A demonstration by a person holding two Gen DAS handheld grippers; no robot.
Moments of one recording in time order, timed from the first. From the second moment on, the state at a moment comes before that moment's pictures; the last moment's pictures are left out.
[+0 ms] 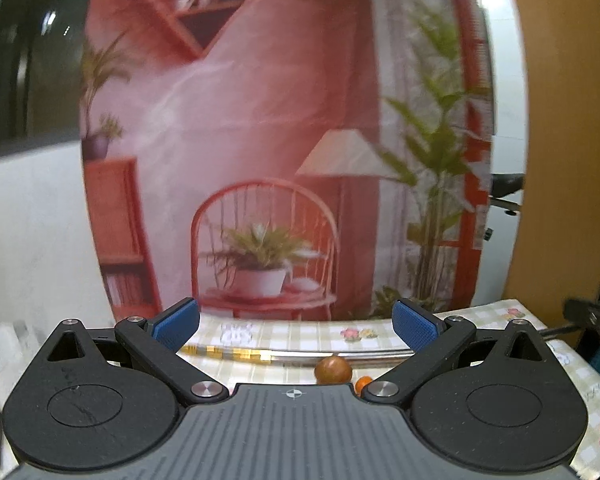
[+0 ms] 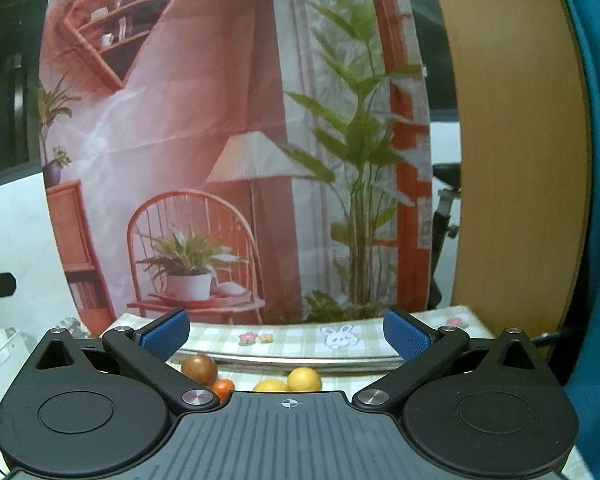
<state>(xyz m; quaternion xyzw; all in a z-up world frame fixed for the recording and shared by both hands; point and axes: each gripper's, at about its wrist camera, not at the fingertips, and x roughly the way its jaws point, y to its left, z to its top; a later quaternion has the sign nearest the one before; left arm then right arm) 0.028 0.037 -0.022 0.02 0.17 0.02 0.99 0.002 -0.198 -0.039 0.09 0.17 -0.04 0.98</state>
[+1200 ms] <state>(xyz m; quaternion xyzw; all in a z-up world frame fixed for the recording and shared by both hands) 0.231 0.084 -0.218 0.01 0.35 -0.09 0.93 0.134 -0.225 -0.209 0.11 0.31 -0.03 0.95</state>
